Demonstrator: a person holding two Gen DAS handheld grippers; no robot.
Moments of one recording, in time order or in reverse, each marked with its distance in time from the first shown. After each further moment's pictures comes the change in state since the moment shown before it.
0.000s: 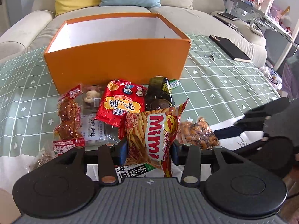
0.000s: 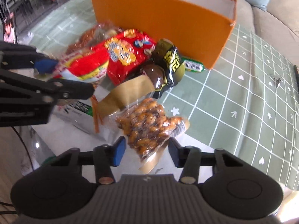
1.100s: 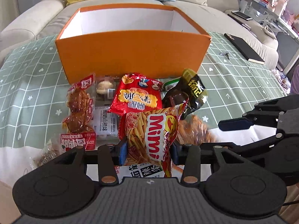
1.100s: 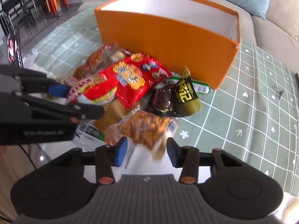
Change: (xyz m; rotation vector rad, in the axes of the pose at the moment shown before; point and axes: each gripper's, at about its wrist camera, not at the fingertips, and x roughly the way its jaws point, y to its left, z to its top) left arm 0.015 0.019 0.000 -0.057 0.053 0.038; right arm -0.005 0.012 0.020 -0.015 -0.064 0.012
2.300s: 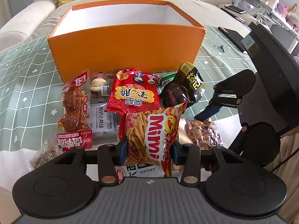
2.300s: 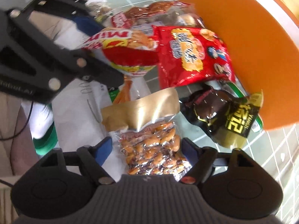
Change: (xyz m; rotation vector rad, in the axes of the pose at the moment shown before) left arm 0.003 0.000 -0.001 0.046 0.018 -0.021; right arm 0.068 0.001 0.019 -0.546 0.219 0.223
